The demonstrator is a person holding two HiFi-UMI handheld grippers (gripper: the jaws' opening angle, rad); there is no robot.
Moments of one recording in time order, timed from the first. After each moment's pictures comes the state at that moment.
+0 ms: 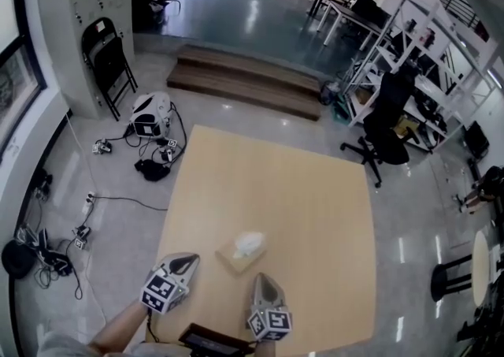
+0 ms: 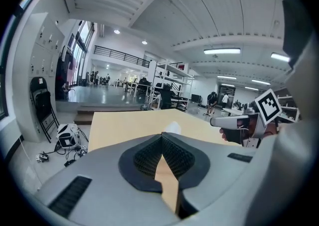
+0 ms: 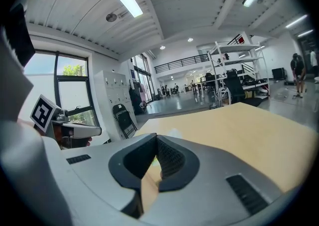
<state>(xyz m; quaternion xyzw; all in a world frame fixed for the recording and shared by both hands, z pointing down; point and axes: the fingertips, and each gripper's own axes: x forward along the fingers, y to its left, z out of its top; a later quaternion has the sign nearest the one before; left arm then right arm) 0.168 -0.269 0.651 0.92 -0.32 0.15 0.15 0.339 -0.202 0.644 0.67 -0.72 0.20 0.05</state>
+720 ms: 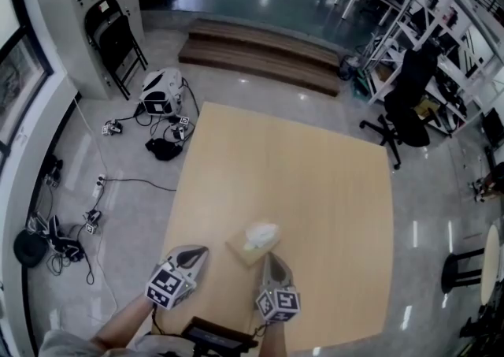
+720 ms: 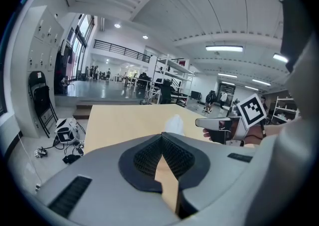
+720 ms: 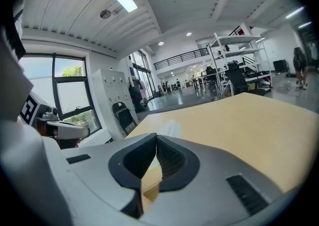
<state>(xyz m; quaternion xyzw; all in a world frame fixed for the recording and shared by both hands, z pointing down) 0.175 -0.276 0.668 0.92 -0.32 0.17 0.17 0.346 -0.251 0.681 0.65 -0.72 0.23 0.05</state>
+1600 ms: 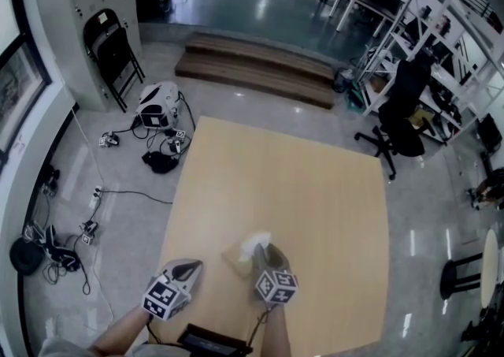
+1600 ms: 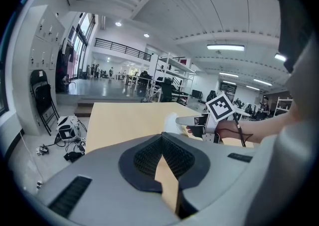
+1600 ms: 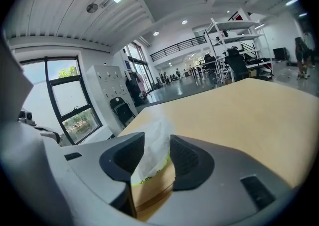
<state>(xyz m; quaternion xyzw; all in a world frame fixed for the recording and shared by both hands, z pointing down) 0.170 -0.267 0.677 0.91 -0.32 0.18 0.17 0.364 -0.315 0.731 0.63 -0.72 0.28 0.06</state>
